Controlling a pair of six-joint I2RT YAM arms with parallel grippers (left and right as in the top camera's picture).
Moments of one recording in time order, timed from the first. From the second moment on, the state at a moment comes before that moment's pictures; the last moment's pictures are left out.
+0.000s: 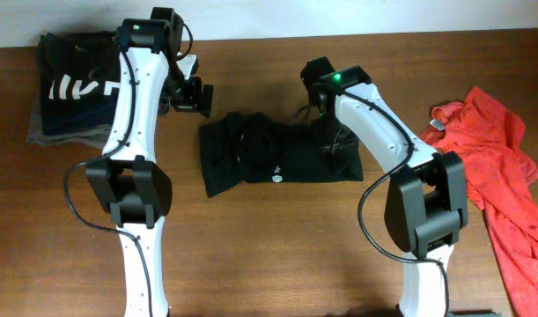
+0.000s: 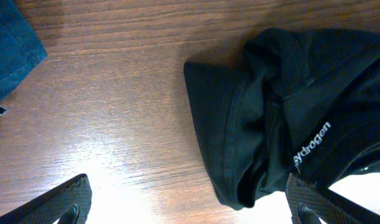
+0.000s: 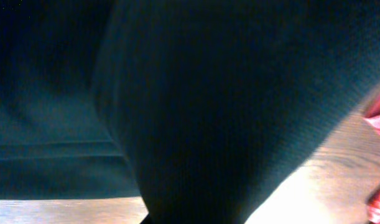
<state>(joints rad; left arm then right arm) -0.11 2.45 2.57 -1.63 0.05 0.01 0.35 2.14 1.81 -1.23 0.22 0.20</state>
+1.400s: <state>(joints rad) -0.11 2.45 2.57 -1.65 0.05 0.01 0.16 2.11 1.67 -0.88 -0.54 0.12</state>
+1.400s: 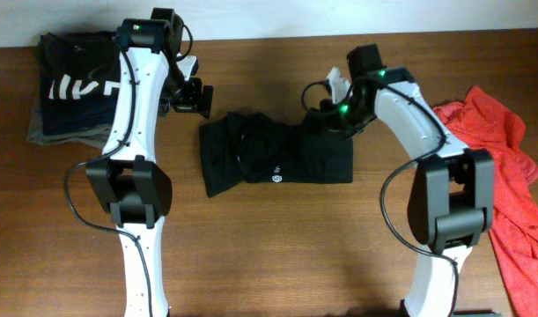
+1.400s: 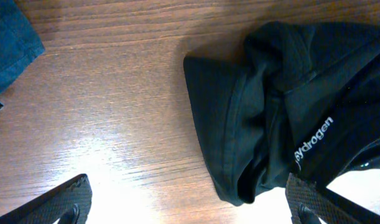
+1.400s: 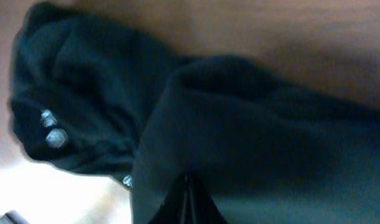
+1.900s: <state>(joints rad) -0.11 2.45 2.57 -1.65 0.05 0.01 0.15 2.17 1.42 -0.65 -0.88 0.10</state>
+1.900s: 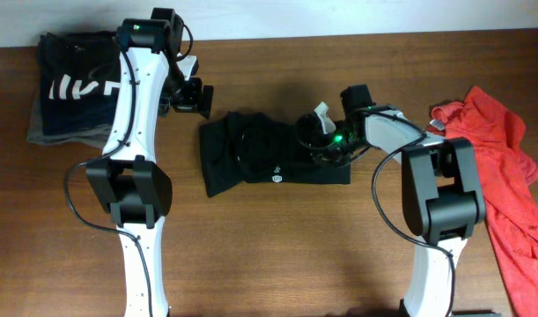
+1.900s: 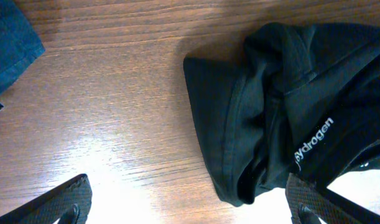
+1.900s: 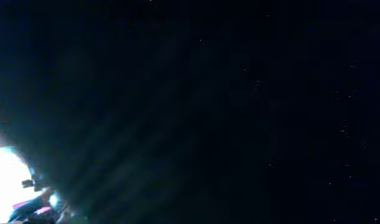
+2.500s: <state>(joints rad) -0.11 2.45 2.57 -1.65 0.07 0.01 0.11 2.23 1.53 -0.51 -0.93 0.11</state>
